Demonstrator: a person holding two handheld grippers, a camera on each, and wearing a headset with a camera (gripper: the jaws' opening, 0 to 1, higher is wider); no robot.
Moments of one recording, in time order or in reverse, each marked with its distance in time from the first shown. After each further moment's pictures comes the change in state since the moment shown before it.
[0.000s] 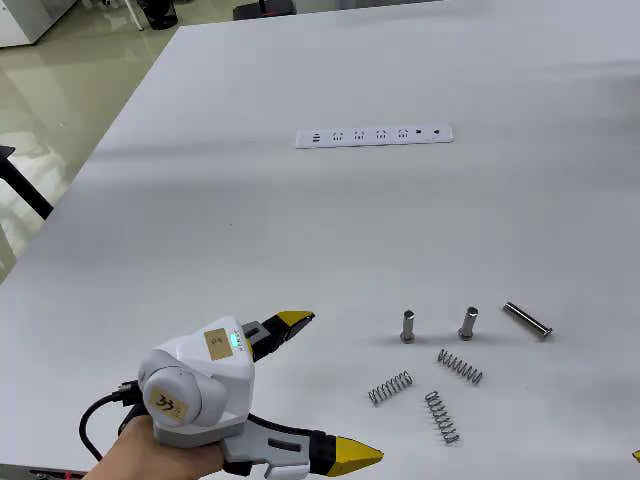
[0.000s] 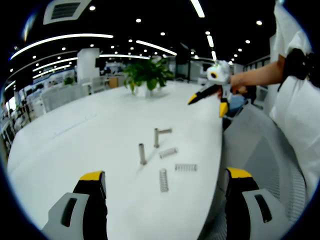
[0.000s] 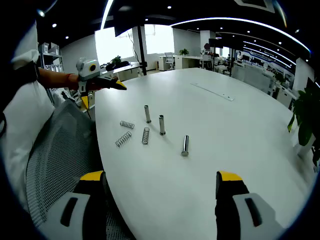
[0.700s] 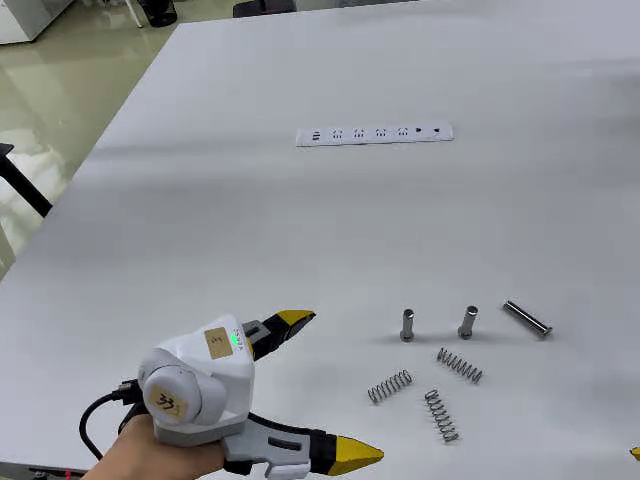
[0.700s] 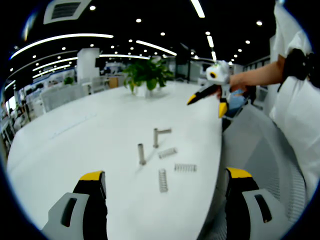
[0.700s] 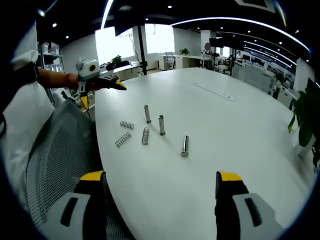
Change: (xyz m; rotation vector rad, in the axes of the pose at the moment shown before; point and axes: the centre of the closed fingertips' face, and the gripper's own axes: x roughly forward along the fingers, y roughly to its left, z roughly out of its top) left arm 0.000 -0.001 0.001 -0.003 -0.002 -0.005; right arm 0.000 0.000 0.002 -0.001 0.006 0.003
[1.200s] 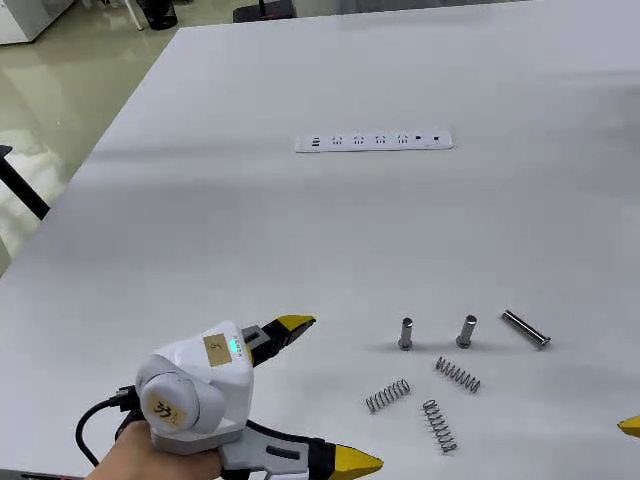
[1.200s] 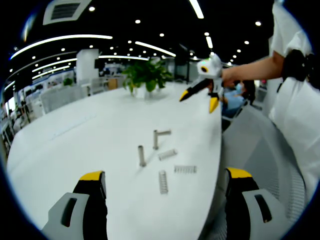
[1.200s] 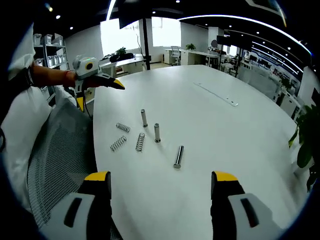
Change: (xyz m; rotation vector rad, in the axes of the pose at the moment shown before) left arm -0.001 0.001 0.002 0.007 -0.008 -0.006; right arm 0.012 -0.020 0.035 -0.077 0.069 0.018
